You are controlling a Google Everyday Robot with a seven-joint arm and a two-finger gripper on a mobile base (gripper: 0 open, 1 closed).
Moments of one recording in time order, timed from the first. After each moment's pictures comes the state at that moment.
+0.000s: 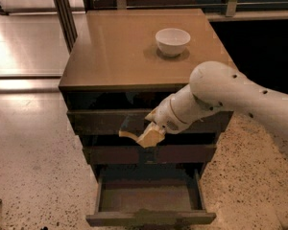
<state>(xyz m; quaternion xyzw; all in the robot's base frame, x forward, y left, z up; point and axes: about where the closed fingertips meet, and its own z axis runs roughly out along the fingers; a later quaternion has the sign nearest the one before) 0.509 -0.016 0.746 -0.57 0.76 0.19 0.26</state>
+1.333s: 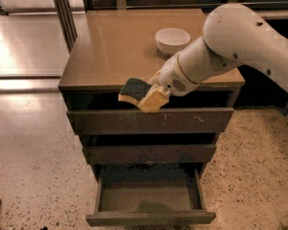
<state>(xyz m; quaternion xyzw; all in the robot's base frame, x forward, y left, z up) 0.547 -0.019 0.848 -0.56 0.75 0.18 0.30</state>
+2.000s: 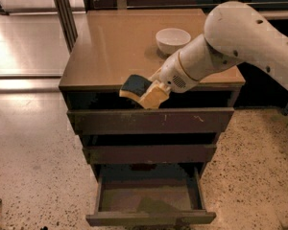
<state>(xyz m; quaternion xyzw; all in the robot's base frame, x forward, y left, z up) 0.558 -0.021 0.850 -0.55 0.76 0.18 0.30</state>
